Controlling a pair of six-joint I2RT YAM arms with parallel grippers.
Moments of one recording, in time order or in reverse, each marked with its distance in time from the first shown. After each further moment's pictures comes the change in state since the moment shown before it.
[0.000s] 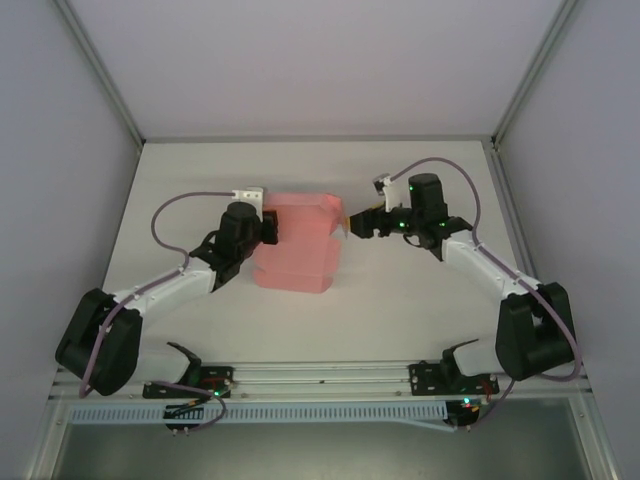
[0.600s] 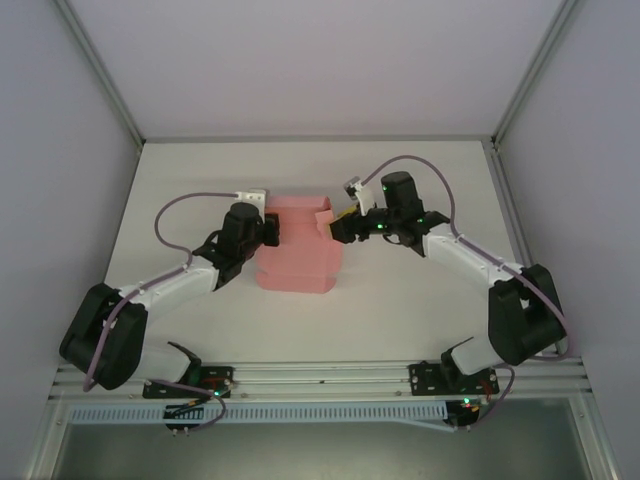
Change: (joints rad) left arm 0.000 0.033 0.000 -0.007 0.018 0.000; right arm 0.149 0.098 0.085 0.004 0.064 -0.071
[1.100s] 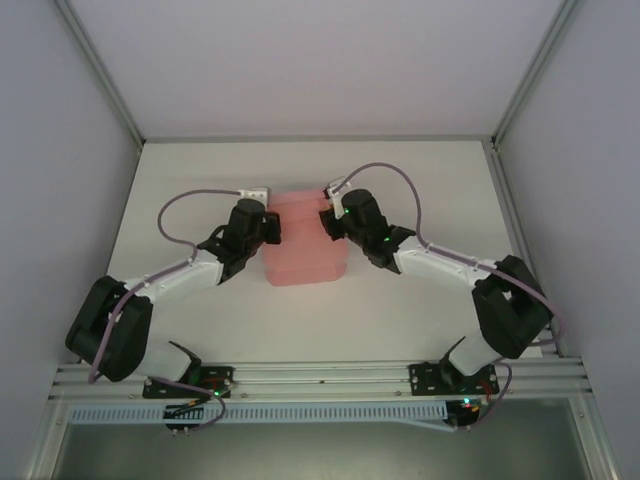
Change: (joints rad) left arm -0.018 0.050 0.065 -0.091 -0.060 -0.035; right arm 0.247 0.088 -0.018 0.233 0.806 0.056
